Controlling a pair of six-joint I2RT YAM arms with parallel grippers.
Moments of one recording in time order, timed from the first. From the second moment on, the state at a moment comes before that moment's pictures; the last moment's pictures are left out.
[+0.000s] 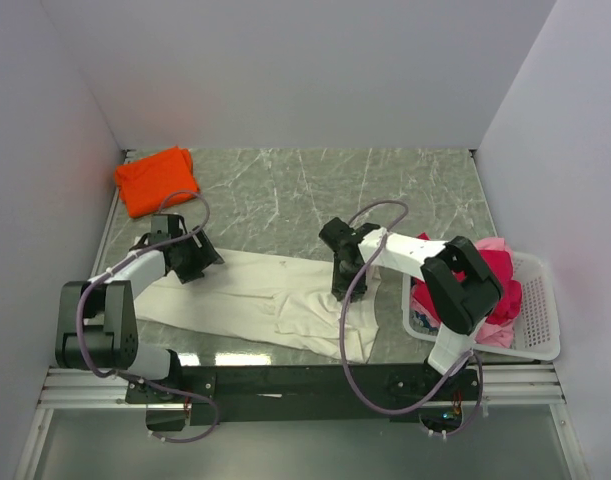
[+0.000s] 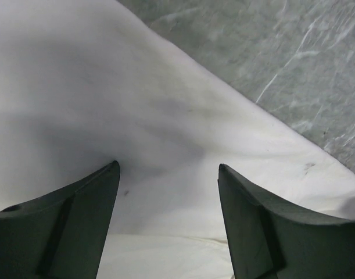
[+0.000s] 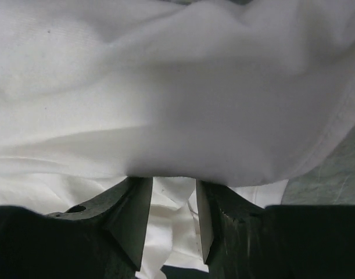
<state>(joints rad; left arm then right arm) 0.01 1.42 0.68 -0.26 0.23 -0.57 0.68 1.75 1.07 -0.77 0.07 0.80</state>
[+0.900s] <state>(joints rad) 0.01 1.56 0.91 -0.31 0.28 -0.51 0.36 2.35 2.14 -1.03 0.12 0.48</state>
